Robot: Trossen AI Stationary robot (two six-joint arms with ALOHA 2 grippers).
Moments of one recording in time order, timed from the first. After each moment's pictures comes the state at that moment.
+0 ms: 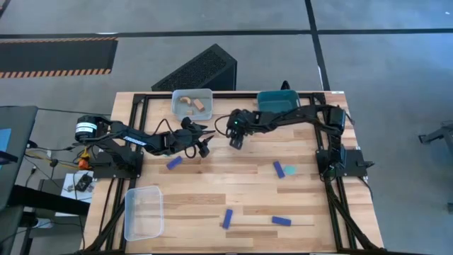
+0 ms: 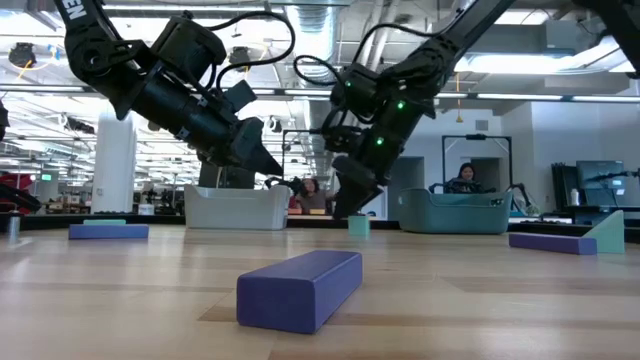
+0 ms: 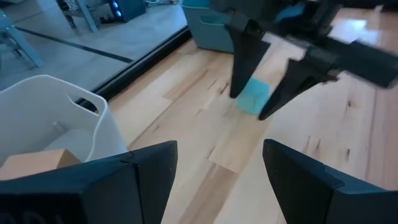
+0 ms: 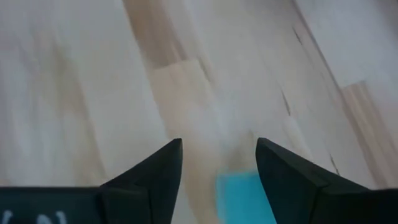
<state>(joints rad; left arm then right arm) 0.13 1.52 0.47 0.61 -0.45 -0.09 -0.30 1.95 1.19 -0.19 0.11 0.02</state>
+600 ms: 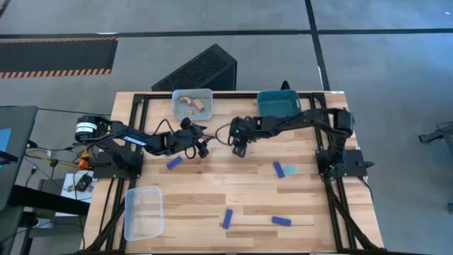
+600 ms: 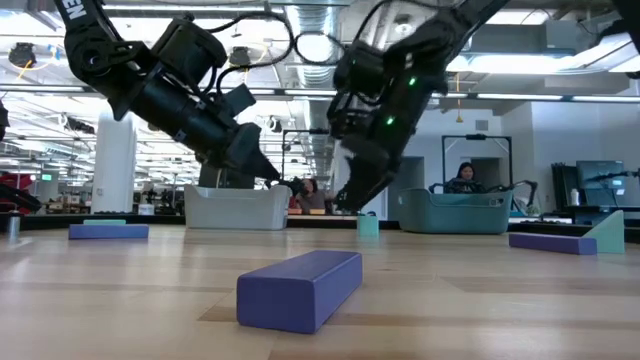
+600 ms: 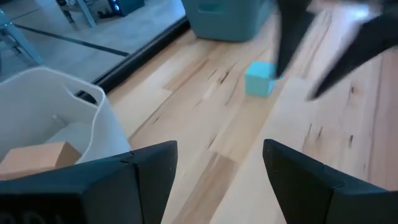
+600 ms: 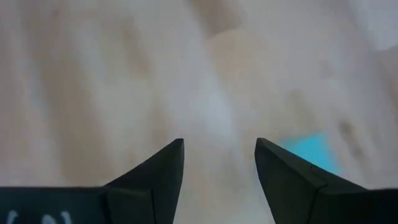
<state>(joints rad) 0.13 1.52 0.47 0.57 -0.45 -0.08 -0.19 1.86 1.19 -0.36 0.11 0.13</state>
